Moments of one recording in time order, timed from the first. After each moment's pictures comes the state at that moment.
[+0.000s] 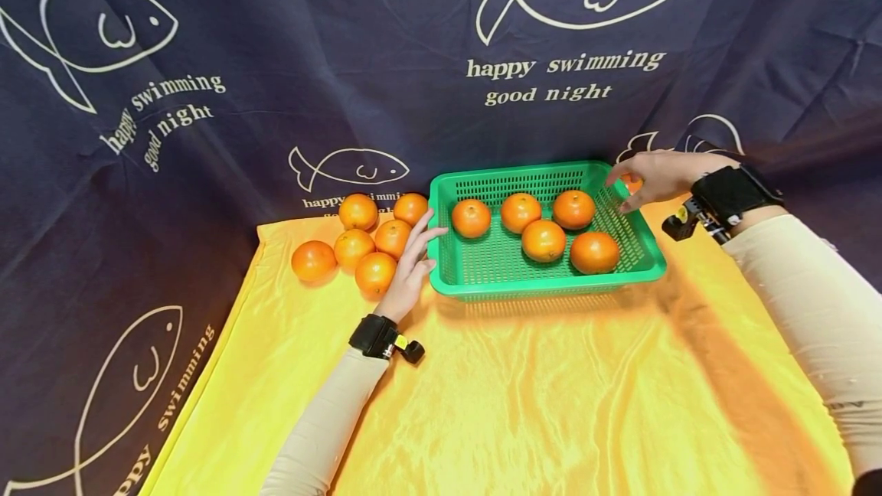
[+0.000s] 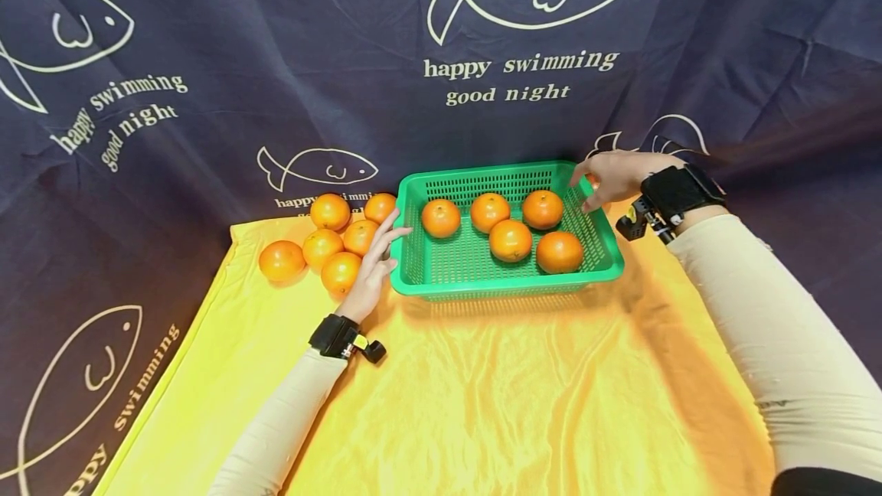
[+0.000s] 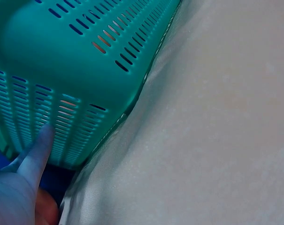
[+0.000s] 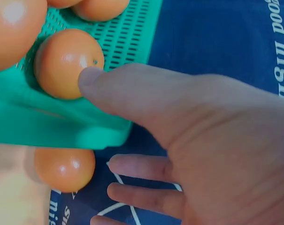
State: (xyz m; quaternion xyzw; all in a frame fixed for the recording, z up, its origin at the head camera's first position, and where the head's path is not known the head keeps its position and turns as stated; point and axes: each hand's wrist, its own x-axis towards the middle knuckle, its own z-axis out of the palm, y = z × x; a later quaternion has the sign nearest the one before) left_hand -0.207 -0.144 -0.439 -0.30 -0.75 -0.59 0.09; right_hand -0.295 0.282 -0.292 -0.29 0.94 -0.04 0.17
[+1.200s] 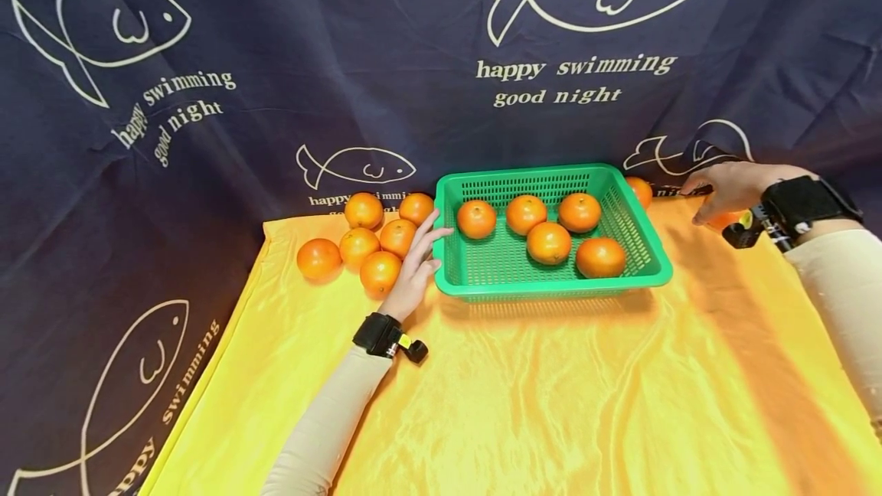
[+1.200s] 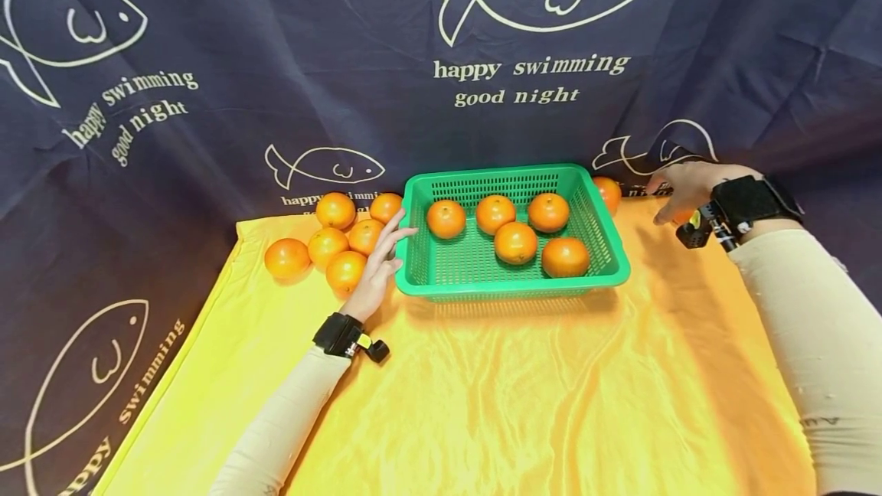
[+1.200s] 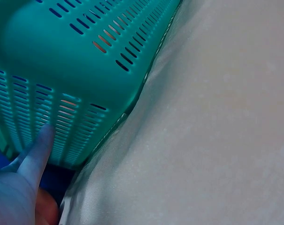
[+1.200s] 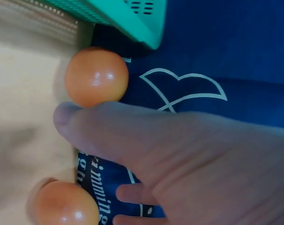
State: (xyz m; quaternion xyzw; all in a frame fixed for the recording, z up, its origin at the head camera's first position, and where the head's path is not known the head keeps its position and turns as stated) left_hand -0.206 -0.145 -0.436 -0.30 -0.74 -0.59 0.09; right_hand -0.295 0.370 -0.308 -0.21 0.96 -0.03 0.19
